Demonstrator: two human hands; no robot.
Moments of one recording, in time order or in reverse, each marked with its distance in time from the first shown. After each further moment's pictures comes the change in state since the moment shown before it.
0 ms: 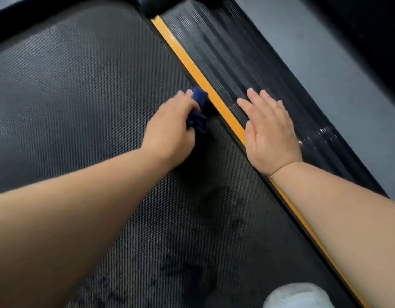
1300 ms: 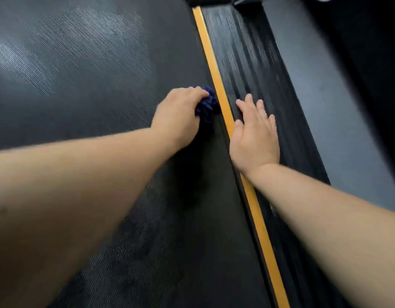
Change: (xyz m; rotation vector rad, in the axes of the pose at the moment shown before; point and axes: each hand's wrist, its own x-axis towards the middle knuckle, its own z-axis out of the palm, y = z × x) left_hand -0.025 0.039 0.043 0.085 0.277 -0.201; right_hand -0.013 0.013 -0.007 0.137 -0.091 -0.116
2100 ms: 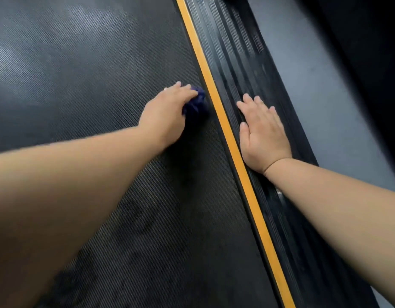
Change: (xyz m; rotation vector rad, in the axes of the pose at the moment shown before) left_hand -0.032 0.004 -0.005 0.037 -0.098 0.074; right_hand -0.034 0.041 -0.019 -0.141 -0.048 -0.133
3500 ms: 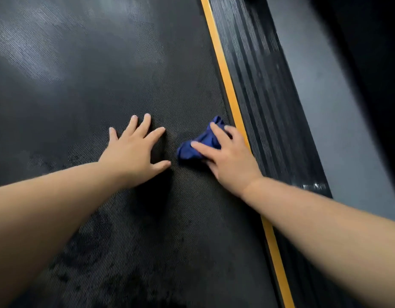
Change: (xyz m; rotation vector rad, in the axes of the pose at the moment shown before) left_hand -0.129 -0.040 -0.030 0.310 -0.379 -0.210; right_hand -0.049 -0.058 0.038 -0.084 -0.099 -0.376
